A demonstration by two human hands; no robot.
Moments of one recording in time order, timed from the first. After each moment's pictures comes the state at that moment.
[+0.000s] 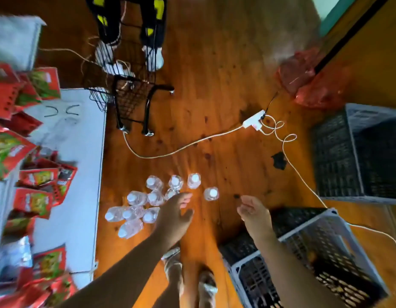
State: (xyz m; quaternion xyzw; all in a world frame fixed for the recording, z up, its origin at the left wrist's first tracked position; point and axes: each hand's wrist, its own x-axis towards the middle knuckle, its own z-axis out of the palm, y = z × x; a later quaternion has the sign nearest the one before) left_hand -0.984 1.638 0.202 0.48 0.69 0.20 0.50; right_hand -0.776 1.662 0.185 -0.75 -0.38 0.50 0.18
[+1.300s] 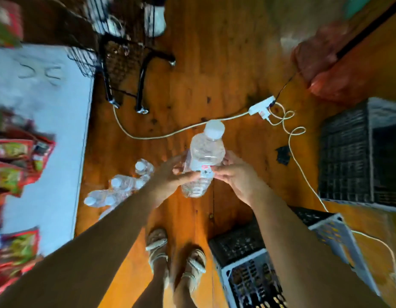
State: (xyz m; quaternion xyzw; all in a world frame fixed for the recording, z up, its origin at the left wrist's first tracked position) left_hand -0.989 1.708 0.117 0.36 0.57 0.34 0.66; right_hand -0.814 1.756 0.157 -0.52 -0.38 0.74 0.18
